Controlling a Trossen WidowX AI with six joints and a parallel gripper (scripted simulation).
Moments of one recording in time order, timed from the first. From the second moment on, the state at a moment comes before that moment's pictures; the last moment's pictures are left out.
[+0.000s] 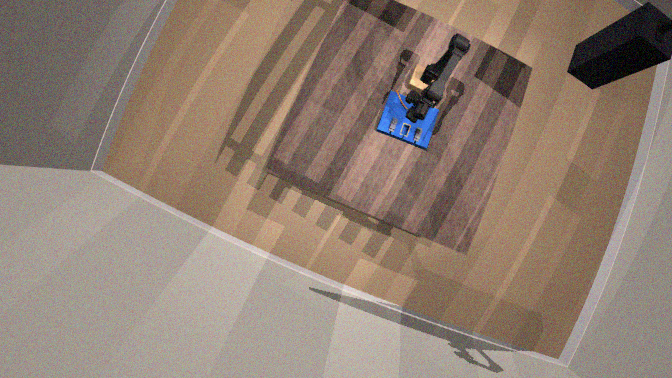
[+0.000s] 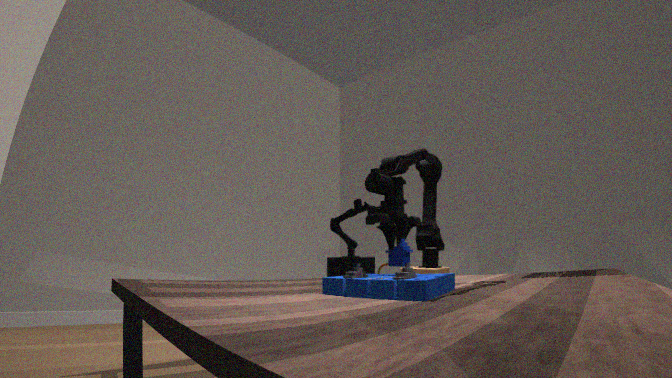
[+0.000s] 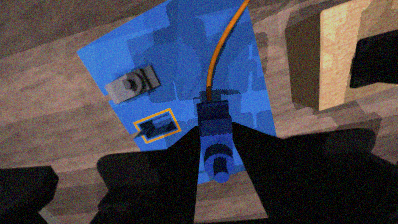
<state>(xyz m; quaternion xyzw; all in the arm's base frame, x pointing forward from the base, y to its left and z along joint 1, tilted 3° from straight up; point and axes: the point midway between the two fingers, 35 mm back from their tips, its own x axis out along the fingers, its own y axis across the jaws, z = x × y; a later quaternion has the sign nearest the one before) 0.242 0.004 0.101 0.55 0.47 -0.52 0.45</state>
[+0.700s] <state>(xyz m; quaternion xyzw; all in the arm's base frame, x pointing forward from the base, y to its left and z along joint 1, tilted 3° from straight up) 0.242 0.004 0.101 0.35 0.62 -0.32 0.62</state>
